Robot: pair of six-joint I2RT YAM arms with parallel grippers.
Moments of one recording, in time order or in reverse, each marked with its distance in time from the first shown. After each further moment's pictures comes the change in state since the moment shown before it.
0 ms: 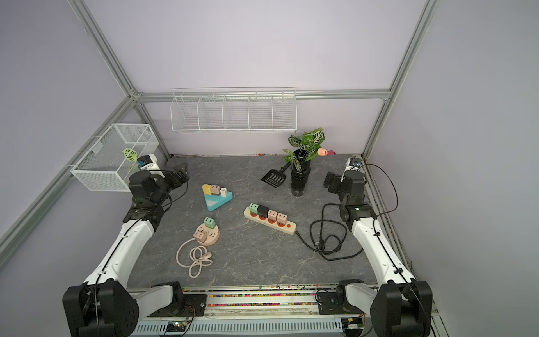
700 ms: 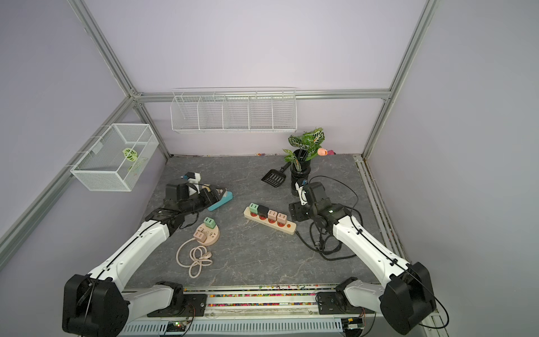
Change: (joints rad) left arm -0.363 0.035 -0.093 -0.193 0.224 -0.151; right arm 0.457 0.101 0.050 -0.392 -0.174 -0.157
